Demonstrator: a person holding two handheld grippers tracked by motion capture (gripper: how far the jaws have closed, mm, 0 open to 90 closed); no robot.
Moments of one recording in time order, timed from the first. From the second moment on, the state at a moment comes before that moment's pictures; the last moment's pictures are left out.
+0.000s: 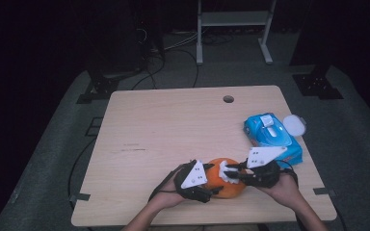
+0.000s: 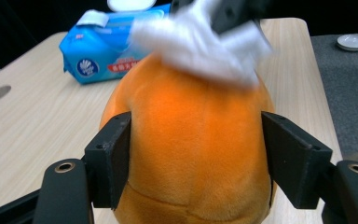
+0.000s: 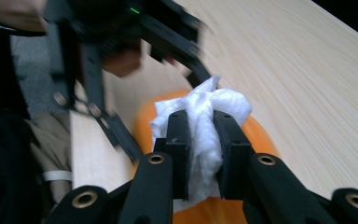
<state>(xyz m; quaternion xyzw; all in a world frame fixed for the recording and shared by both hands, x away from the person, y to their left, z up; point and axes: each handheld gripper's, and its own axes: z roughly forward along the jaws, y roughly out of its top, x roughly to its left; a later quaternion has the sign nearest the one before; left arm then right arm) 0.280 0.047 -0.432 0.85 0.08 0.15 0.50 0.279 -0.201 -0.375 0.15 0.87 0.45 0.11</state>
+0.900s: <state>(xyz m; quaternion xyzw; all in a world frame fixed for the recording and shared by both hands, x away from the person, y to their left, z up) 0.295 0.066 -0.436 0.85 0.12 0.11 0.50 0.286 -0.223 -0.391 0.18 0.88 0.44 0.10</state>
